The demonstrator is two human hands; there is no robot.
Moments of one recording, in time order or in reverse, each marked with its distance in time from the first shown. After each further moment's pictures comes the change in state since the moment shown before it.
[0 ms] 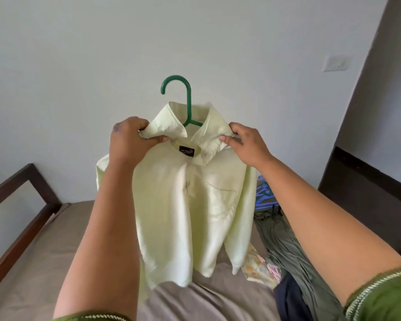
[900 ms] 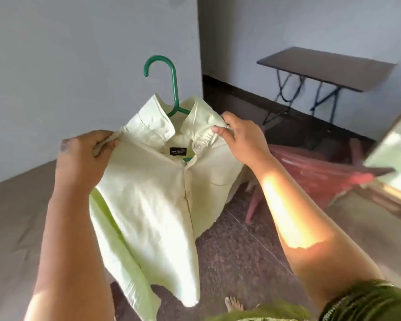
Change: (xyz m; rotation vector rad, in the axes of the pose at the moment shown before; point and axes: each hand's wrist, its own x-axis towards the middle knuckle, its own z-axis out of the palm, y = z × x) left_hand -0.375 0.191 -0.137 -0.233 -0.295 0.329; right_hand -0.504 -0.165 -0.236 -0.446 0.184 0.441
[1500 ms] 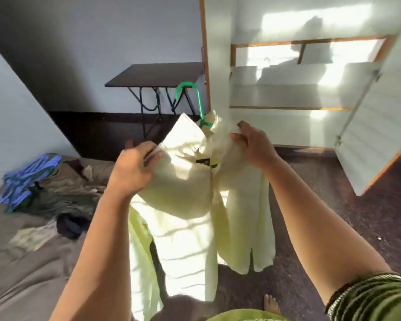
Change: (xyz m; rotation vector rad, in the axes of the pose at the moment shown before) left_hand -0.077 0.340 0.149 -0.480 -0.566 0.578; right_hand -0.282 0.185 -0.261 -0.244 0.339 0.558
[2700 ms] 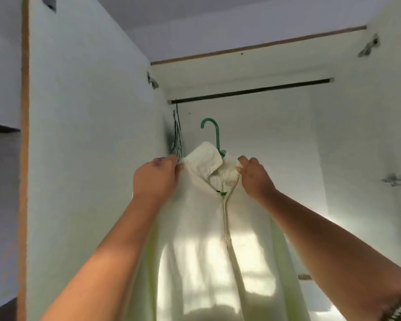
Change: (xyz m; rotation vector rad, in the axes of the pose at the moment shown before) left_hand 0.894 0.272 0.164 0.459 0.742 0.355; right_hand 0.790 0.346 -0.340 -0.421 0.613 -0.196
